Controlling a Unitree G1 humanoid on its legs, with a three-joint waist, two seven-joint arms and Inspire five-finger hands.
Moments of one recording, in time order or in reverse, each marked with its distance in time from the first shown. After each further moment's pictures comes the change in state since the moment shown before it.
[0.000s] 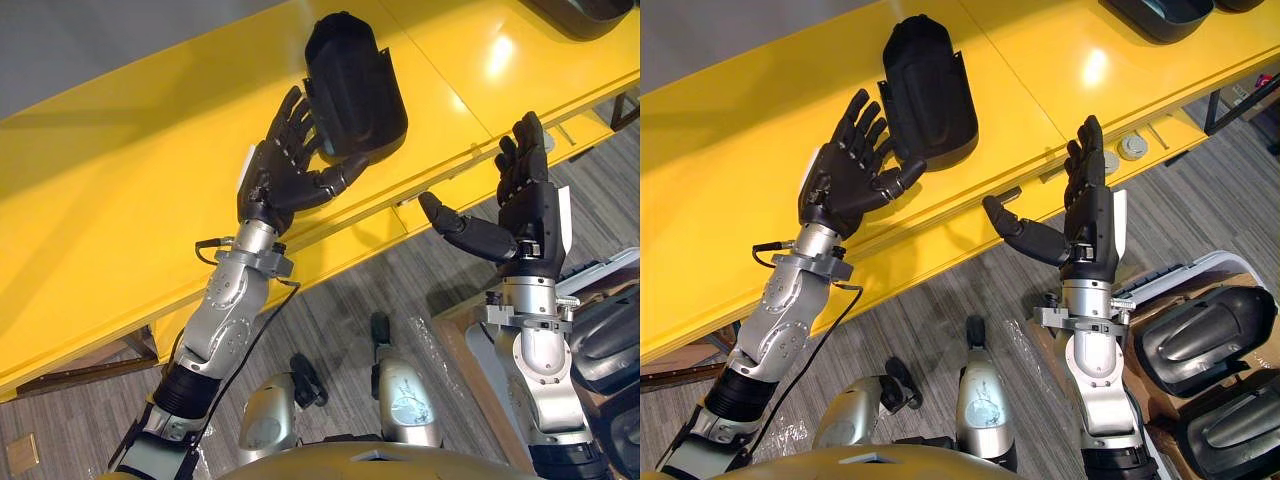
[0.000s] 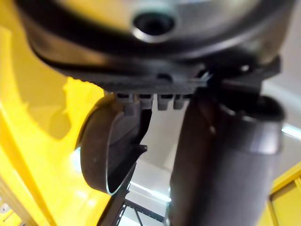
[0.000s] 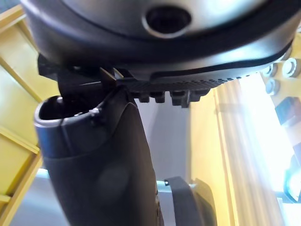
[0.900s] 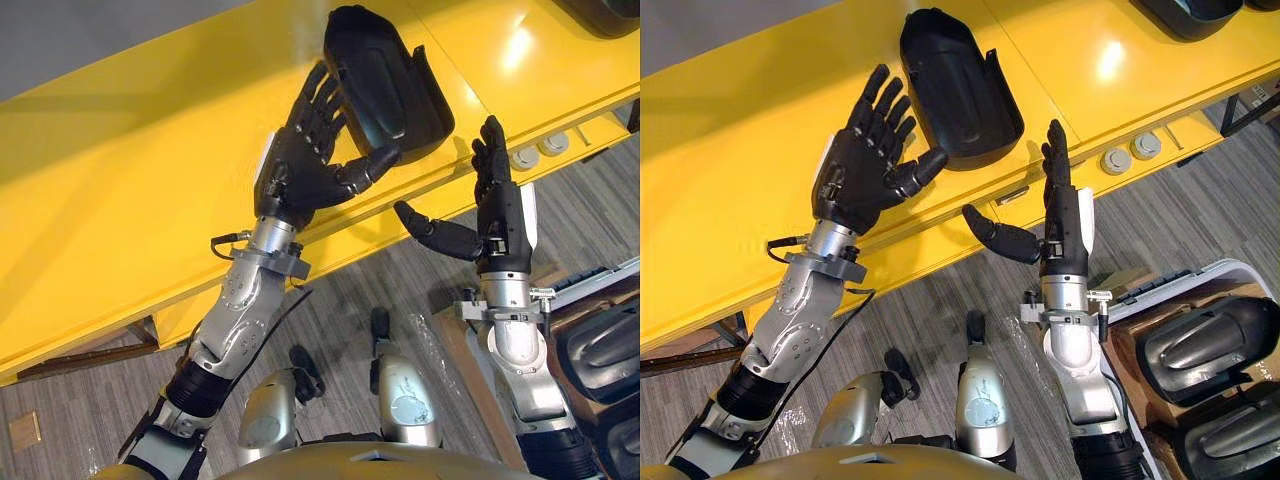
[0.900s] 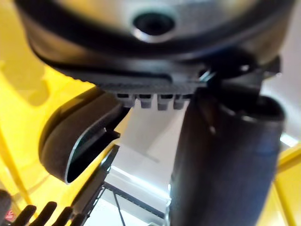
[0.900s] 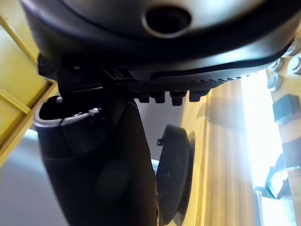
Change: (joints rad) left arm -0.053 -0.043 -0.063 -0.027 -0.026 -0.122 -0.010; right arm -0.099 -0.005 0.066 0.073 -0.232 0.032 -0.091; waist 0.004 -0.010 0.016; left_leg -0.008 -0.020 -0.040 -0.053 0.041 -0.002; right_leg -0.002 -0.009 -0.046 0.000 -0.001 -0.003
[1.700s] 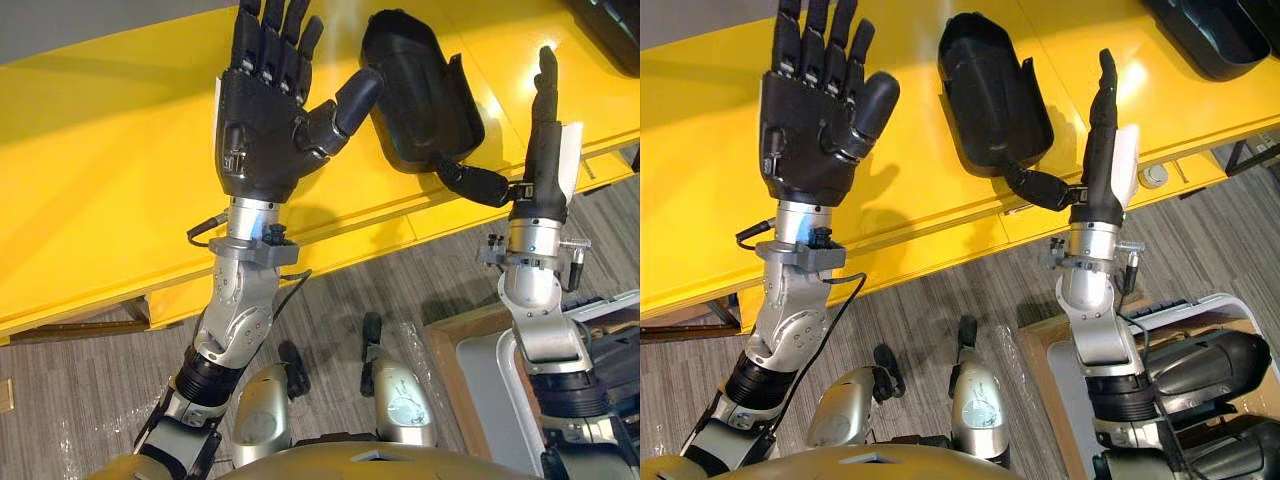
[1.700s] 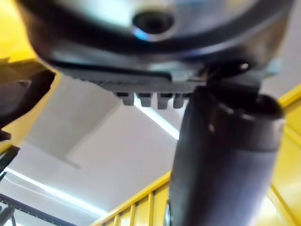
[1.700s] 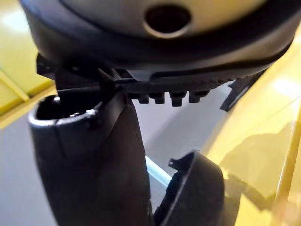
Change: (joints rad) left arm -0.040 -0.058 0.057 -0.023 -0.018 -0.196 -0.063; right arm -0.261 -0.119 -0.087 0.135 -0.168 0.147 -0.082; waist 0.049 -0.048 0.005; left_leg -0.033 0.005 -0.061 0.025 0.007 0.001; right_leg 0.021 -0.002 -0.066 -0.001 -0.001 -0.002
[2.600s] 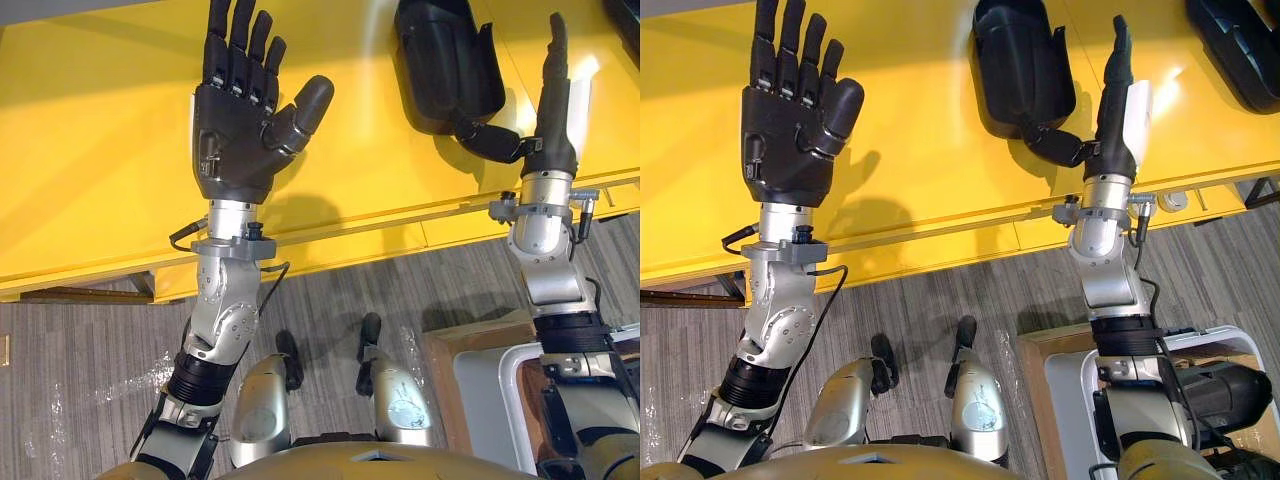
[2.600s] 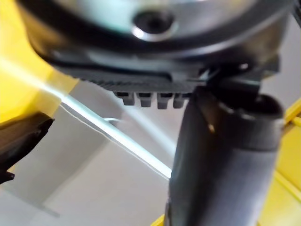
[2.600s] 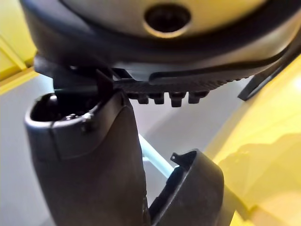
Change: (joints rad) left arm 0.028 0.003 0.107 0.044 -0.038 0.001 -0.045; right arm -0.273 -0.079 -0.012 0.284 0.002 0.025 -0.003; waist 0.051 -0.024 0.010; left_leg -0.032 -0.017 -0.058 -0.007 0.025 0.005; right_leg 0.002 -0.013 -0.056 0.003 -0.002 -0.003
